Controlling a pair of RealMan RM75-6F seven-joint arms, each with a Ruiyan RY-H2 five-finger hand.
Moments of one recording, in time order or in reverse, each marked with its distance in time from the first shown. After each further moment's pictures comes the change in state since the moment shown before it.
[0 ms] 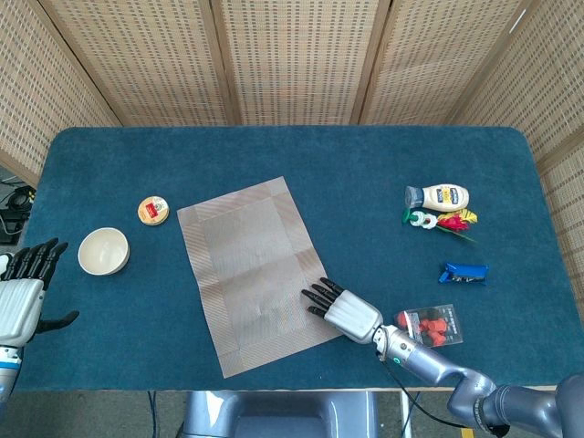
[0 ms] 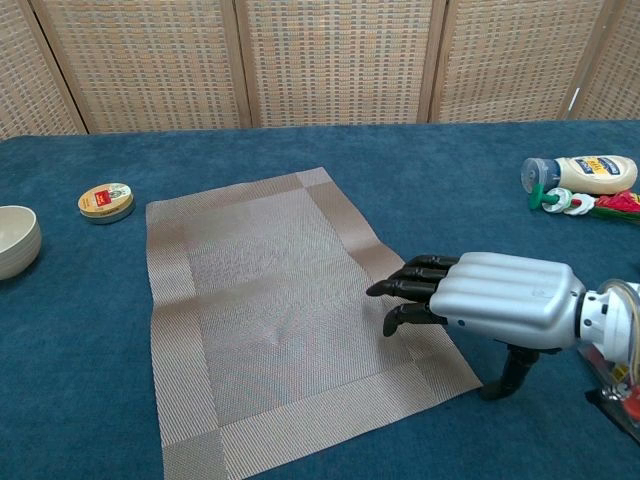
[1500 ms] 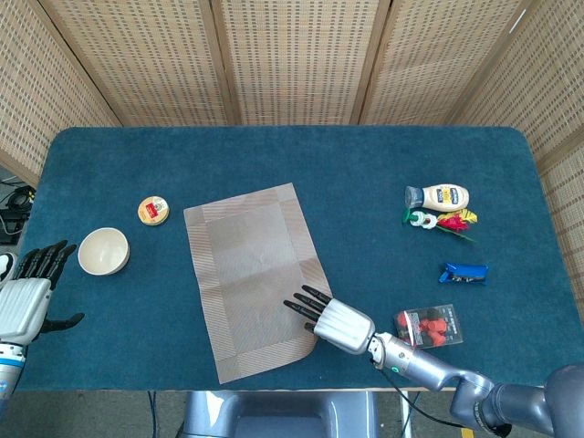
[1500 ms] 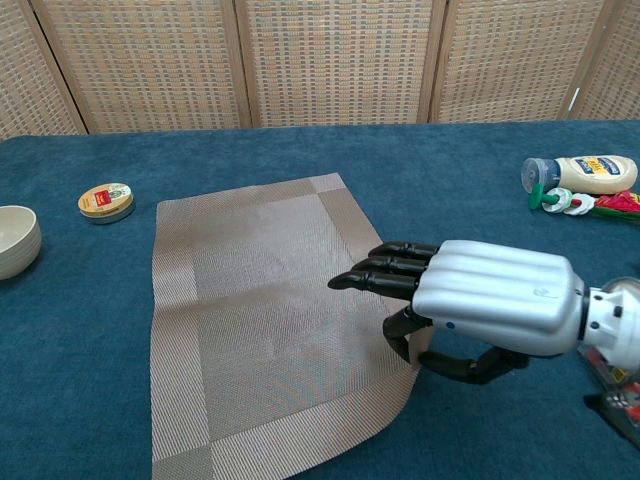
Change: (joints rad) left arm -0.011 0.016 -0.012 -0.009 -0.005 -0.073 -0.017; right arm 0.046 0.015 -0.097 0.004 -0.120 0.230 0.039
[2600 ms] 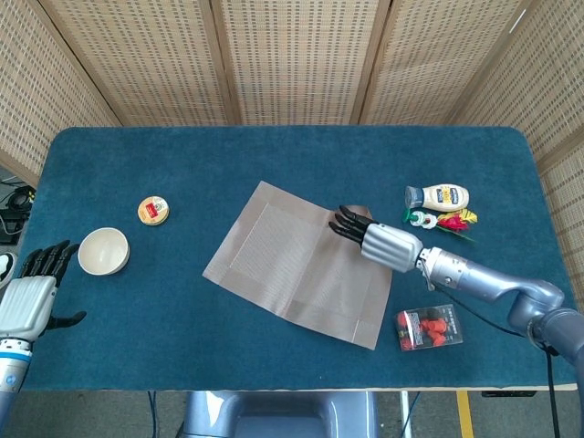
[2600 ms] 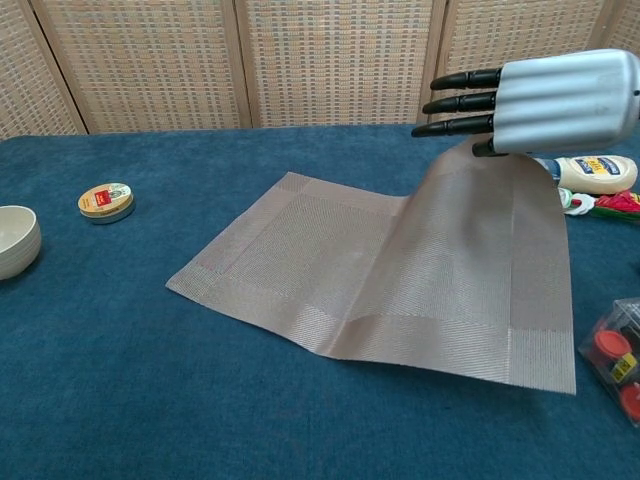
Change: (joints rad) left arm -0.017 -0.032 -0.020 0.009 -0.074 -0.035 0.064; right arm 0.215 0.180 0.073 0.473 -0.175 0.031 -0.257
